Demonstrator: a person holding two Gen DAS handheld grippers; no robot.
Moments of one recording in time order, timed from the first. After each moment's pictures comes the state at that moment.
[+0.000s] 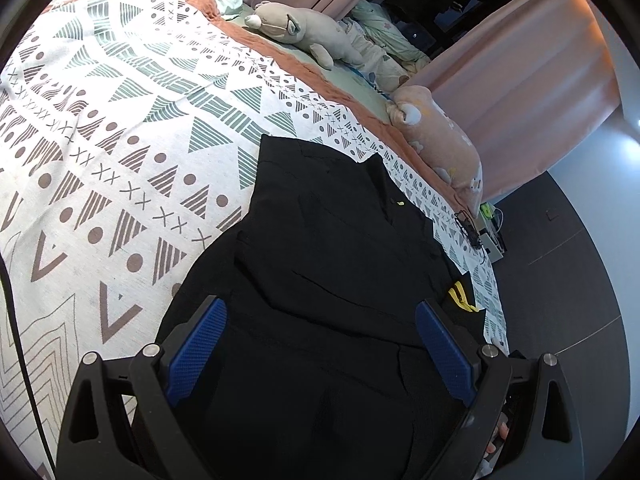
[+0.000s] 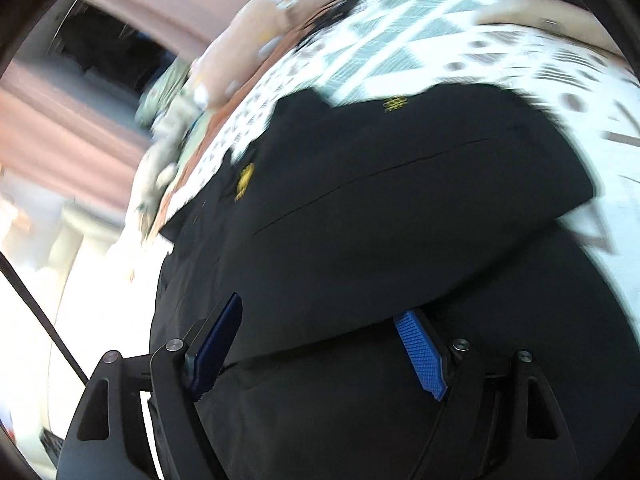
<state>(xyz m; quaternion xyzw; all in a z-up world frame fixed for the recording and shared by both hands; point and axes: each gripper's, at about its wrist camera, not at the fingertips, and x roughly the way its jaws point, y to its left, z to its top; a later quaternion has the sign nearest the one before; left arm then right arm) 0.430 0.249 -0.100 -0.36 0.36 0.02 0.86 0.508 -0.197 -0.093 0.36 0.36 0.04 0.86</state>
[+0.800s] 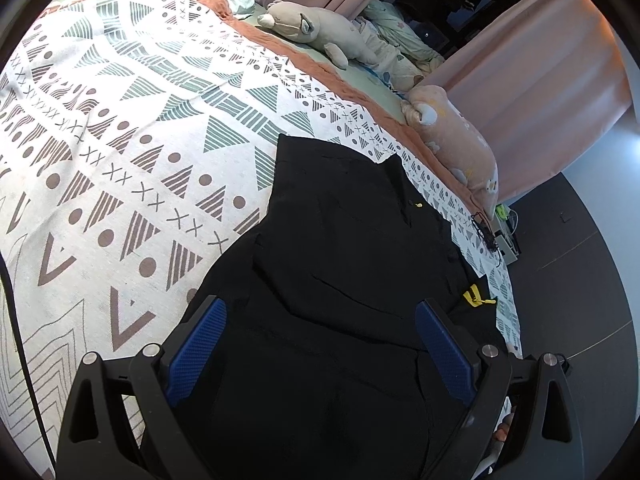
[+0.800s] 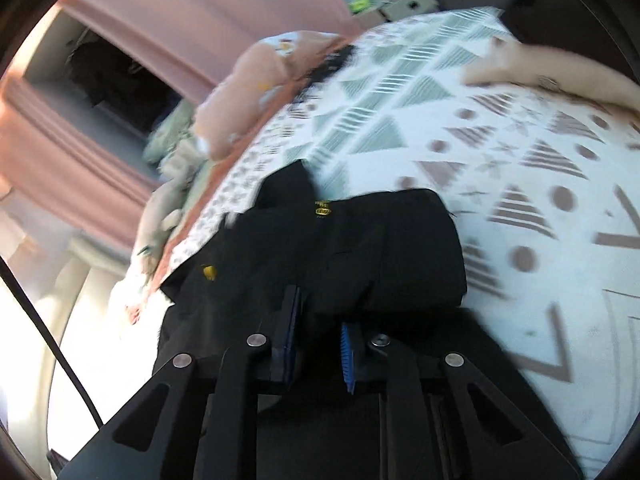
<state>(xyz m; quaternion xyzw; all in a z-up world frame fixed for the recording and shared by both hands) 0.435 0.258 -0.109 -0.36 0.37 0.04 0.86 0.522 -0.195 -0.107 0.34 0.29 0.05 0.89</state>
